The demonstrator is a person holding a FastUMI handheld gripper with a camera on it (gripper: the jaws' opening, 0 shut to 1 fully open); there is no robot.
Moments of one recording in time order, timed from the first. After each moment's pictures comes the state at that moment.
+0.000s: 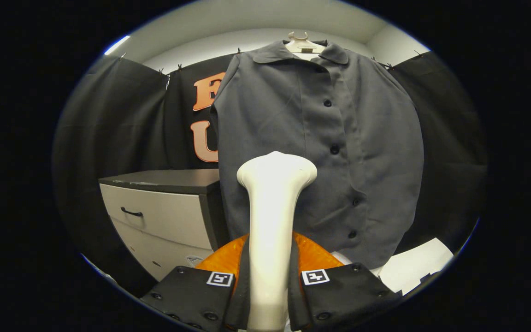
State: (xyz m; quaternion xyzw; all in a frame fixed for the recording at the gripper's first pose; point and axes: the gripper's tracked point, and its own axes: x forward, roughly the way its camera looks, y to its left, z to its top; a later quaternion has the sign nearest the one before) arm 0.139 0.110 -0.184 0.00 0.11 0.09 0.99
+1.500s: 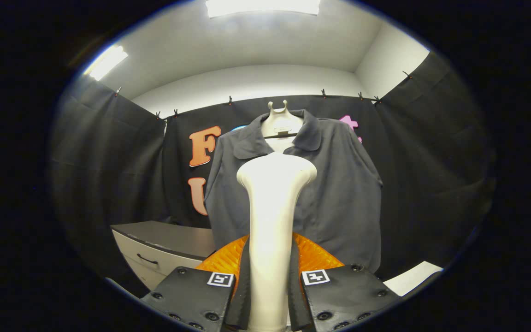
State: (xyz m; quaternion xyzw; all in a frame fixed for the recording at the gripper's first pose) arm 0.115 0.031 0.037 0.02 -0.05 0.06 1.00
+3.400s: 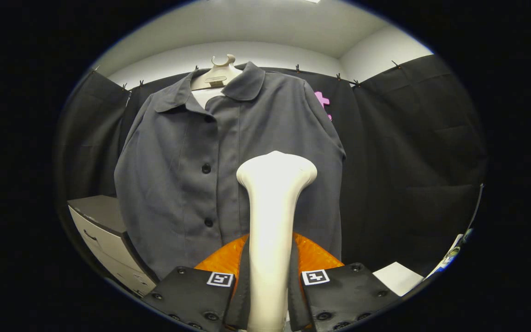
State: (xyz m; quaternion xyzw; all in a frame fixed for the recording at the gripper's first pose) arm 0.211 -0.082 -0.063 -0.01 0.03 -0.02 1.00
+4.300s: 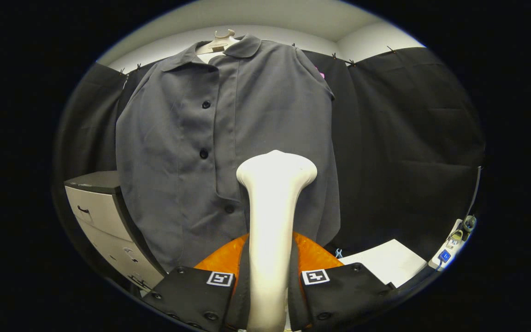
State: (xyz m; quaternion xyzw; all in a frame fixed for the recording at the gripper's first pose) arm 0.172 -0.092 -0.168 0.00 0.11 -0.03 0.99
